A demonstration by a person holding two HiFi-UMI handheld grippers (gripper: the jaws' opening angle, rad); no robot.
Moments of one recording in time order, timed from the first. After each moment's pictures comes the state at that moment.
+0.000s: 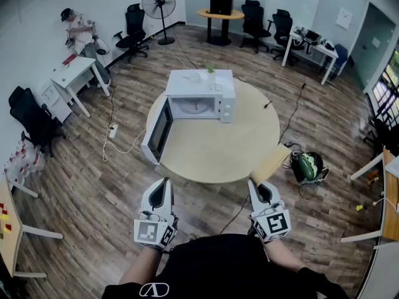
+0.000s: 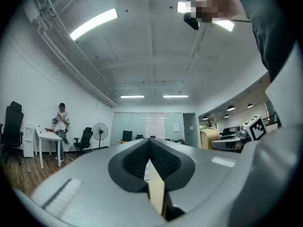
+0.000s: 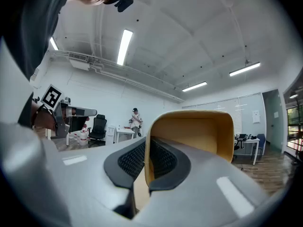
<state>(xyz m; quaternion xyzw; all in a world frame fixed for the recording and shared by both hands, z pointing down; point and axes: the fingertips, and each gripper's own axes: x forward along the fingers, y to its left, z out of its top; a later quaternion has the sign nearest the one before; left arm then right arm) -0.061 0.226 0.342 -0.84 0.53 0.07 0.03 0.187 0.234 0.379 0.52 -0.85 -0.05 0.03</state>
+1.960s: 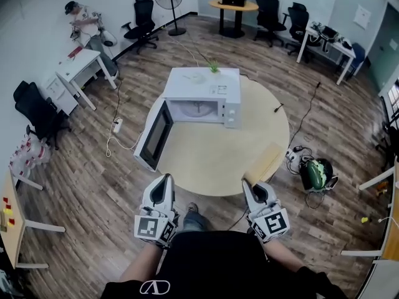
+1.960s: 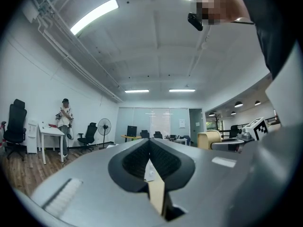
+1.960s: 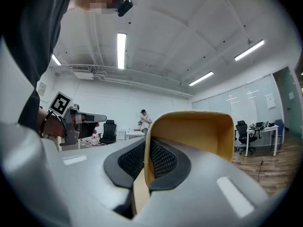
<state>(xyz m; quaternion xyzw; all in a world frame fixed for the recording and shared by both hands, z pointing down) -0.016 0.111 0.375 -0.83 0.56 0.05 0.00 0.209 0.117 0.416 0.45 -0.89 -0.01 0.00</state>
